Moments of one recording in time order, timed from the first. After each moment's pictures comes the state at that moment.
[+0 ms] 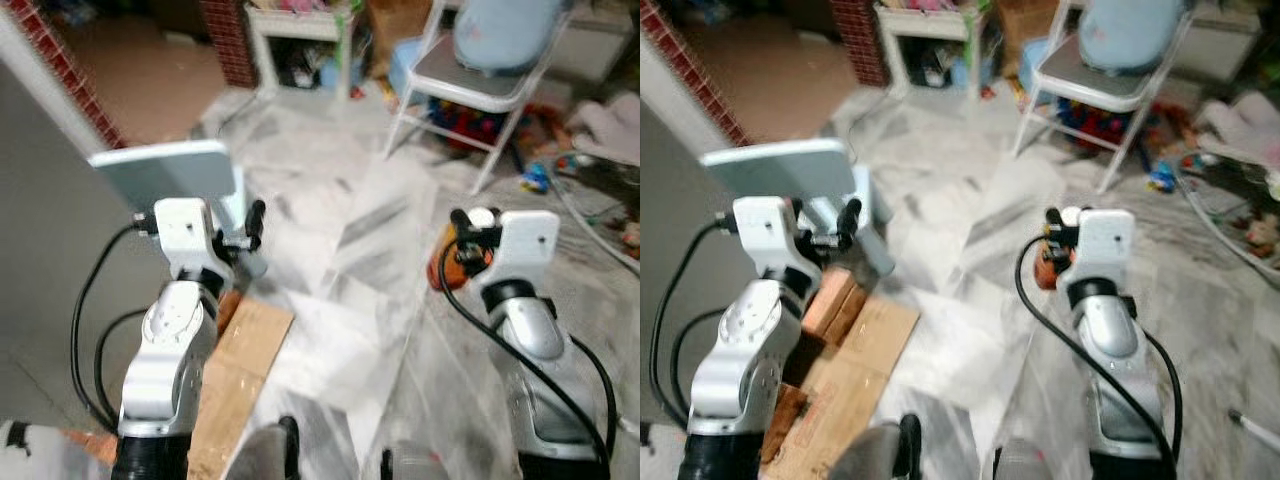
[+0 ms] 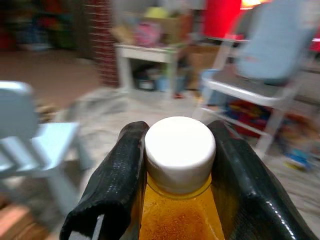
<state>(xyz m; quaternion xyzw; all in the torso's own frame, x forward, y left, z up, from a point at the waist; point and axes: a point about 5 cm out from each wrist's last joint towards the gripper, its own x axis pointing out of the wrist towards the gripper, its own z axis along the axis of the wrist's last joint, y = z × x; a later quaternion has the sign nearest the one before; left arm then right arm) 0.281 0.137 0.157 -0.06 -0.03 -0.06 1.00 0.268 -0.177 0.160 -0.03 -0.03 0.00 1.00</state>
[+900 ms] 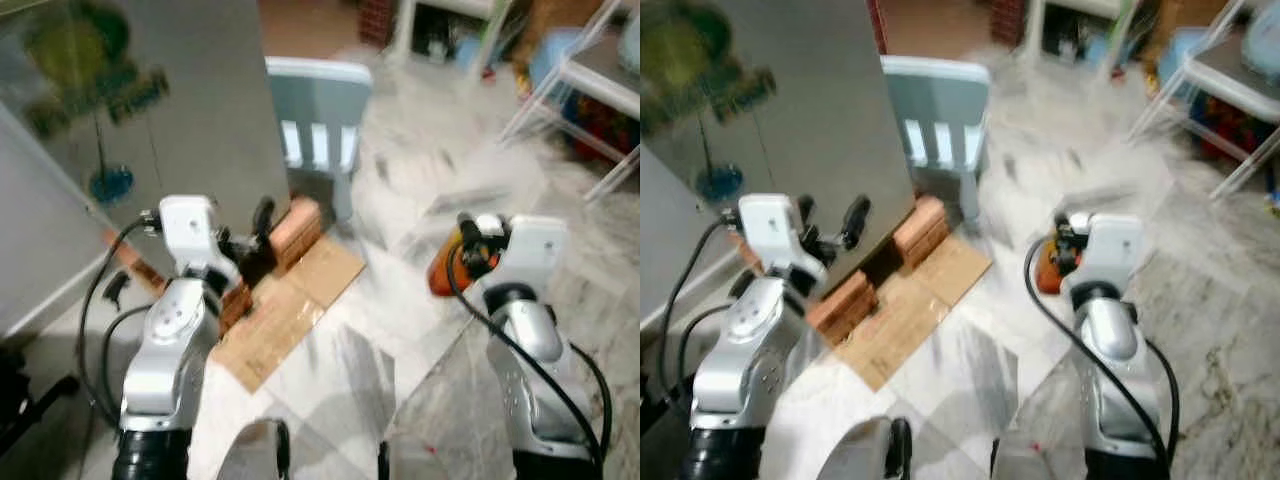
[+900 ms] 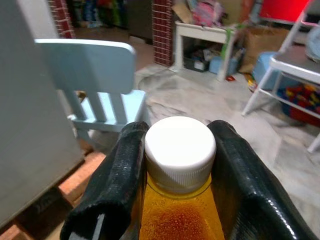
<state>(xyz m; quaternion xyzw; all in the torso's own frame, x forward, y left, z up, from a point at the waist) 0.284 0.132 0.158 -0.08 -0.04 -0.09 0.99 0.273 -0.183 0.155 -0.01 -0.02 -0.03 1.00</state>
